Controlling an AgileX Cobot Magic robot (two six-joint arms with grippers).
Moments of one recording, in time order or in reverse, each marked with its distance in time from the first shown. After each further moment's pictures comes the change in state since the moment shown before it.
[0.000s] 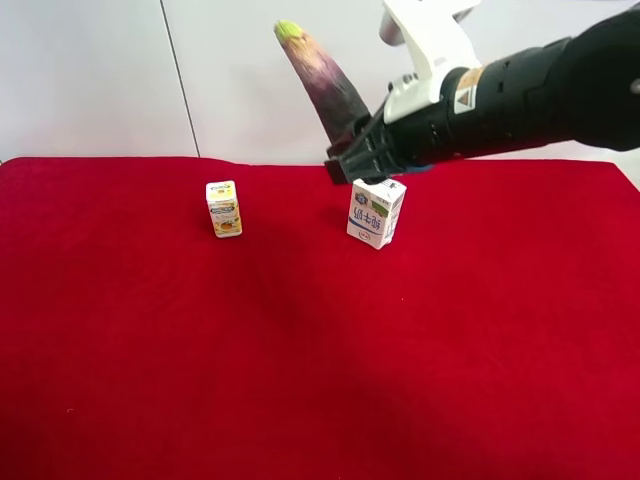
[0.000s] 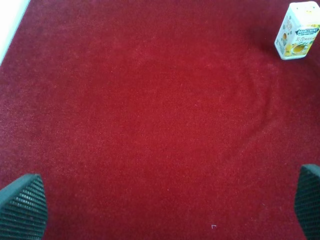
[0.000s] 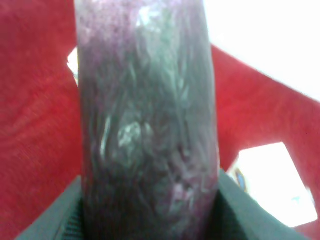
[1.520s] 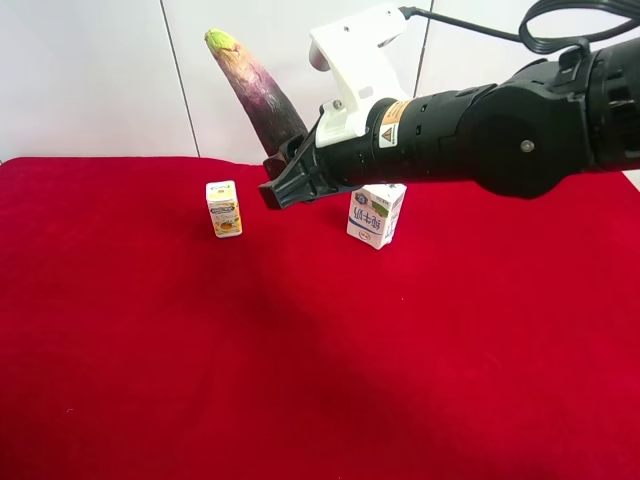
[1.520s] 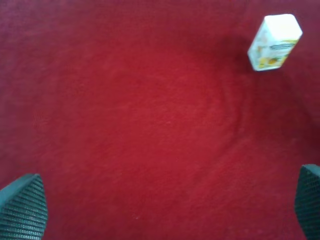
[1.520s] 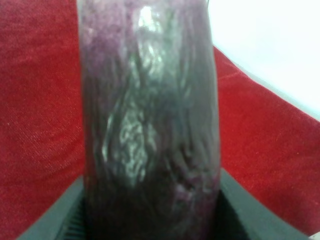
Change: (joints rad) left arm 0.000 0.435 -0.129 -0.152 -0.188 0.060; right arm 0.094 0.136 -0.009 0.000 -0.210 0.000
